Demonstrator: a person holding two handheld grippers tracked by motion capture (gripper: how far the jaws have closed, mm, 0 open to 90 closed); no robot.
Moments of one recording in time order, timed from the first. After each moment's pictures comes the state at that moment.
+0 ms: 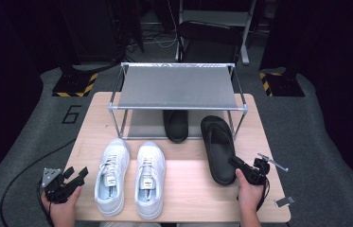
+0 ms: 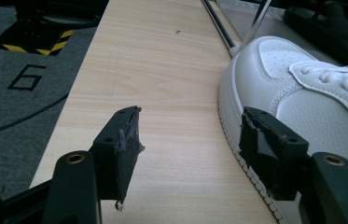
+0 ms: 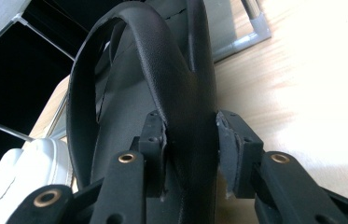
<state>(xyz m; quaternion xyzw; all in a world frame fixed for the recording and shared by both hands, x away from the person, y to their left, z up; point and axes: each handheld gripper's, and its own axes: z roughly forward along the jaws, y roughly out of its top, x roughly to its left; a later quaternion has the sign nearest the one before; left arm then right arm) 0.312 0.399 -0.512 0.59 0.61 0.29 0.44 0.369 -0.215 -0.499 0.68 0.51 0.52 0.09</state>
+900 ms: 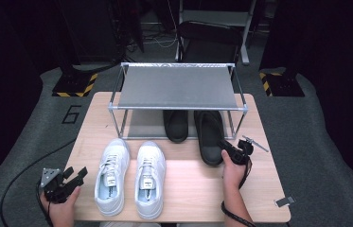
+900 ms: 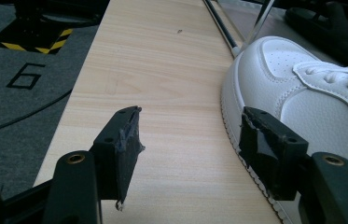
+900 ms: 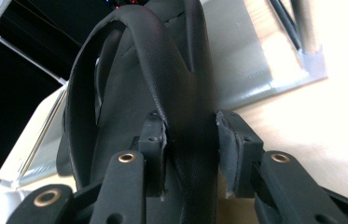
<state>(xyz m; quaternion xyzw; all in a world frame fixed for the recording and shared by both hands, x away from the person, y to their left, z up) 0.313 0.402 -0.514 0.59 0.61 0.29 0.45 0.442 -0.179 -0.507 0.69 0.49 0.52 0.12</state>
